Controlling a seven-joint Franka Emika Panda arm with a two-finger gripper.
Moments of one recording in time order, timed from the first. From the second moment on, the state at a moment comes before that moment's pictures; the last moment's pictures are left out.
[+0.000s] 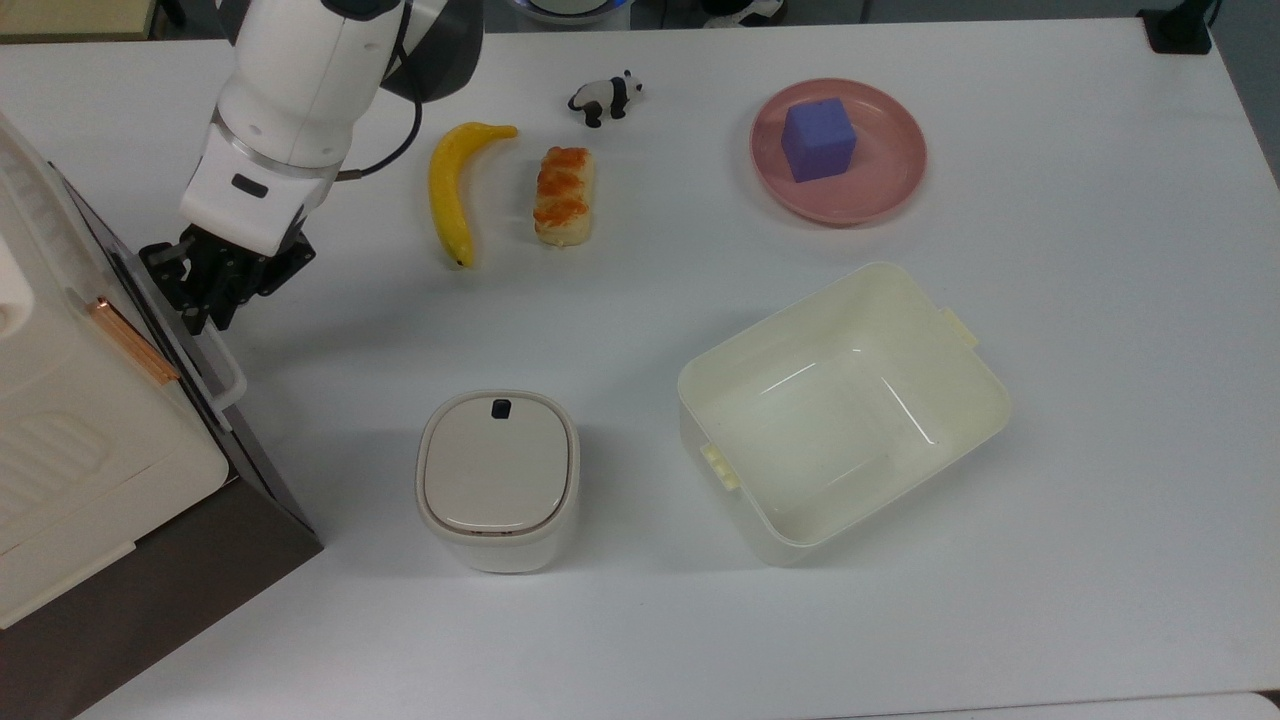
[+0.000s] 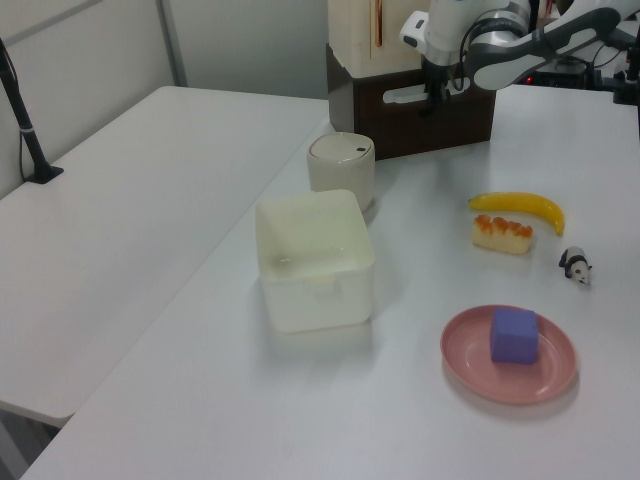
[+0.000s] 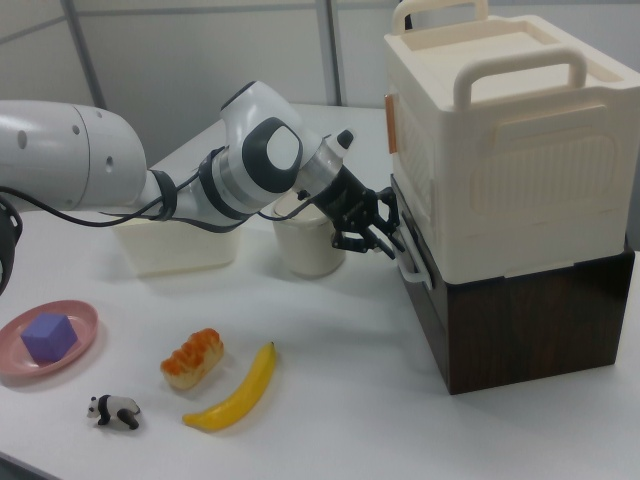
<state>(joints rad) -0.23 0.37 -0.02 -1.67 -0.69 2.38 -0.46</state>
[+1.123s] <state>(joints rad) -0.25 0.37 -0.02 -1.69 -0.69 2.43 -0.47</state>
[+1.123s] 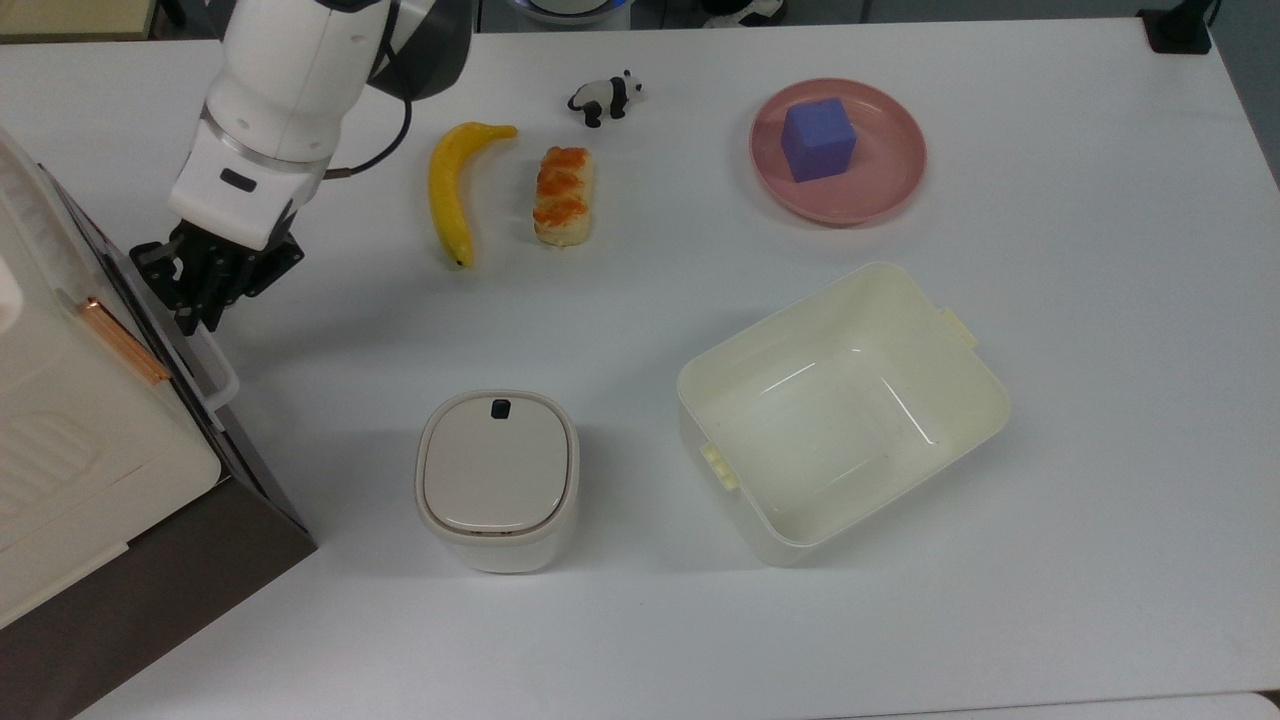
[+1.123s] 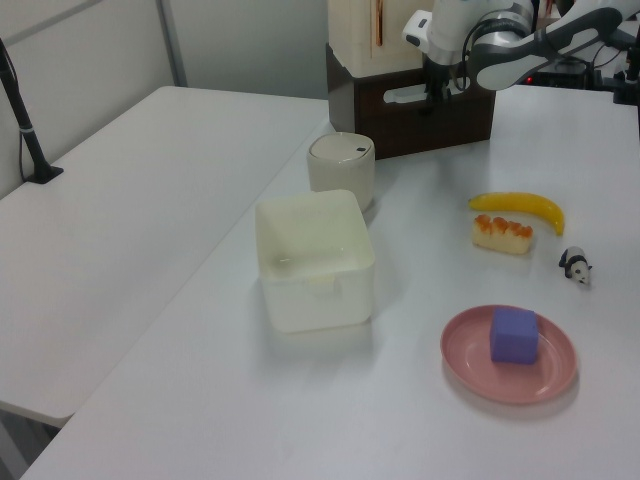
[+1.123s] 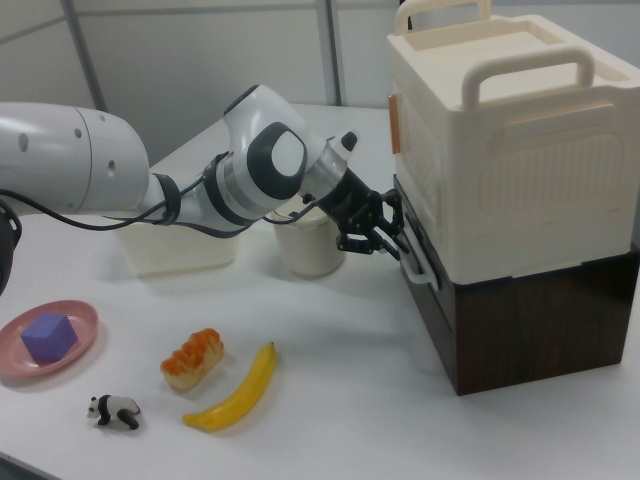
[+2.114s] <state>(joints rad) -0.32 0.37 -0.01 -1.70 -0.69 2.52 -0.56</state>
